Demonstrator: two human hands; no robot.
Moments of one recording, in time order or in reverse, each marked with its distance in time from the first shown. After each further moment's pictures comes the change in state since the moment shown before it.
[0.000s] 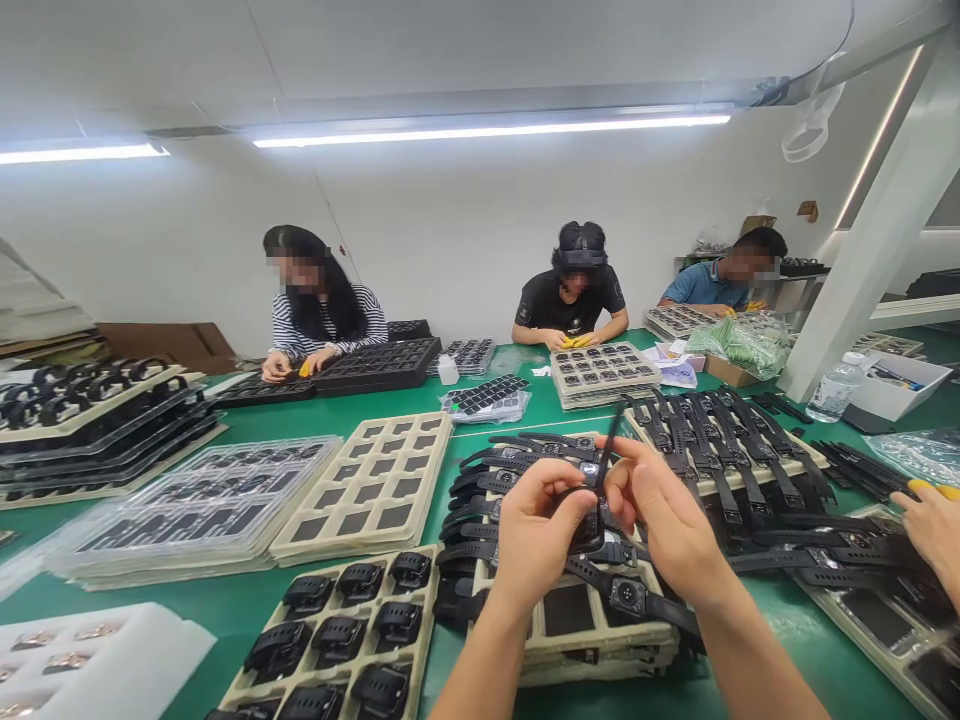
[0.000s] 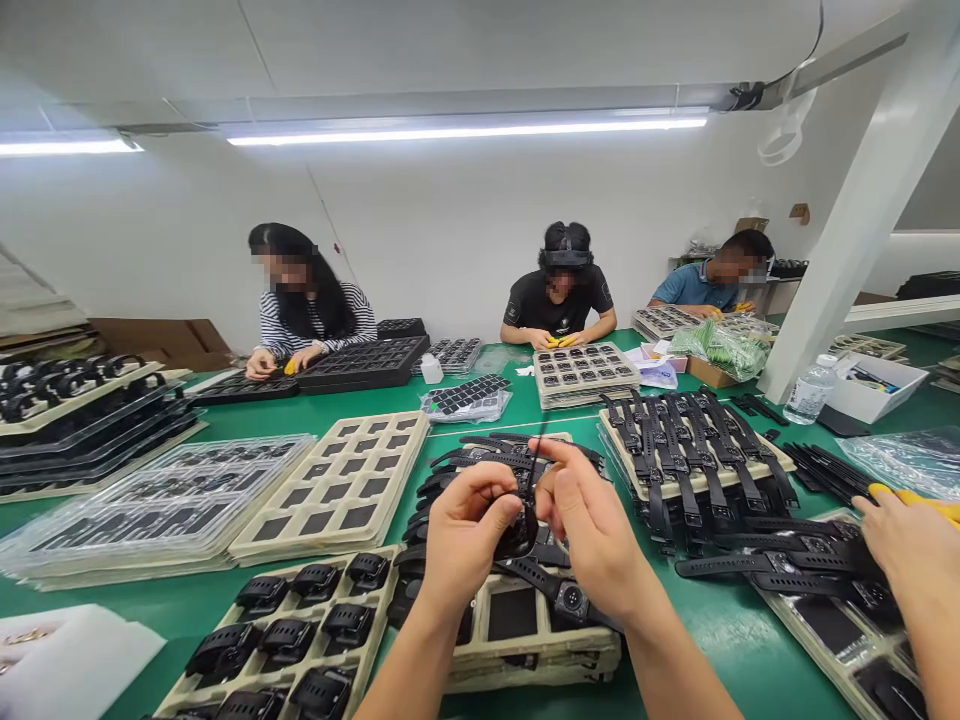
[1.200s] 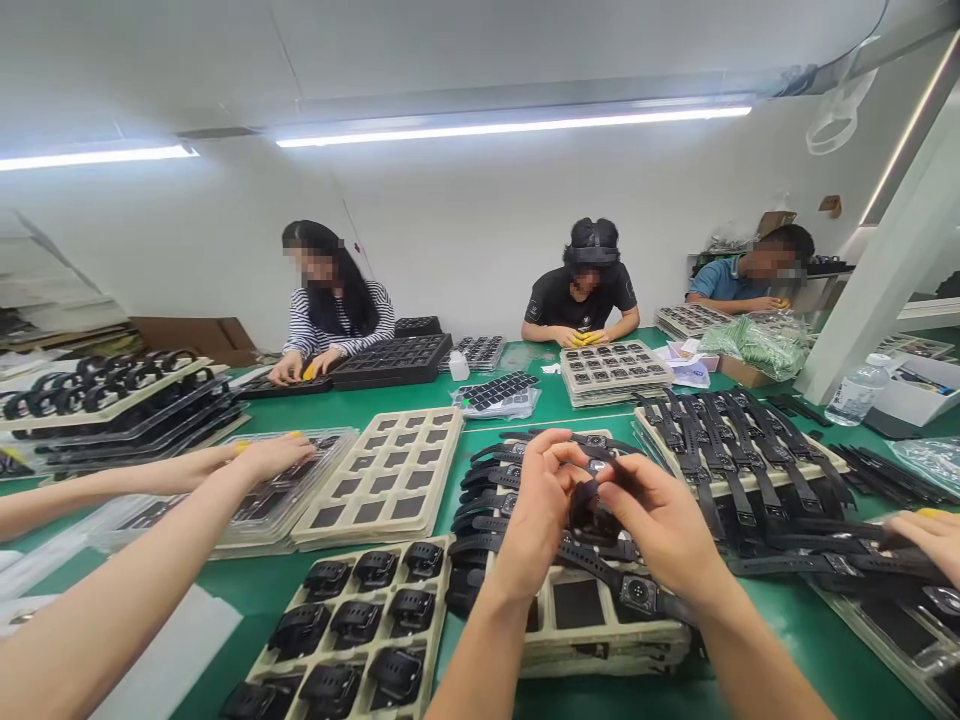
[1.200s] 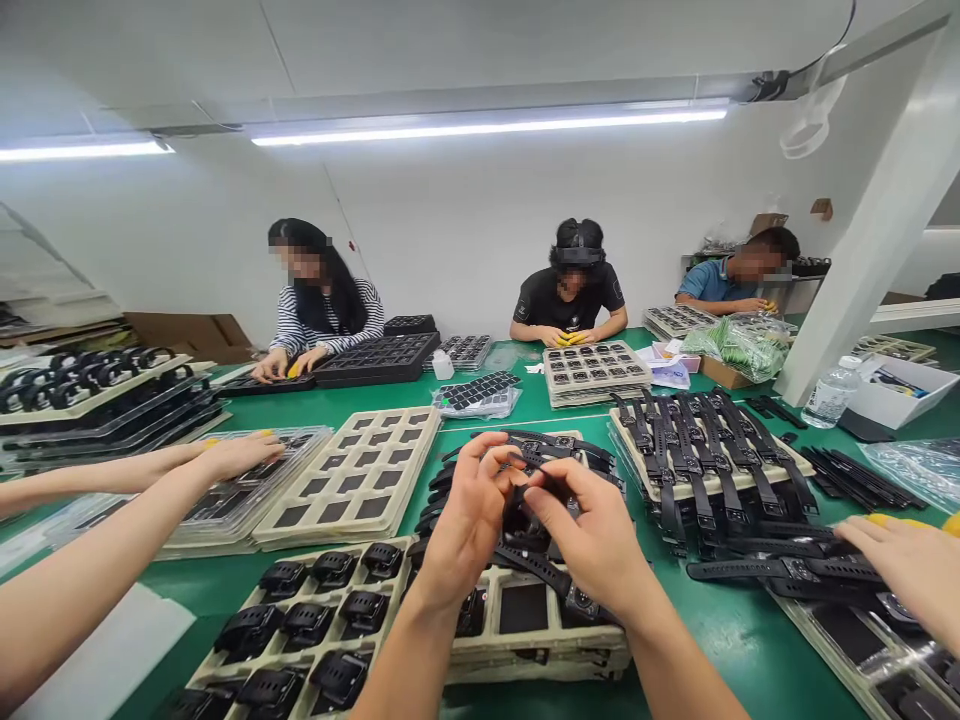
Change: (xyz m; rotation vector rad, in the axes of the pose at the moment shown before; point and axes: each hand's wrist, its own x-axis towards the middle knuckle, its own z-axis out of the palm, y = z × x) left_hand -0.003 0.006 -0.012 -0.465 -0.161 -0.183; right_hand 0.003 0.000 0.009 -0.040 -0.034 0.017
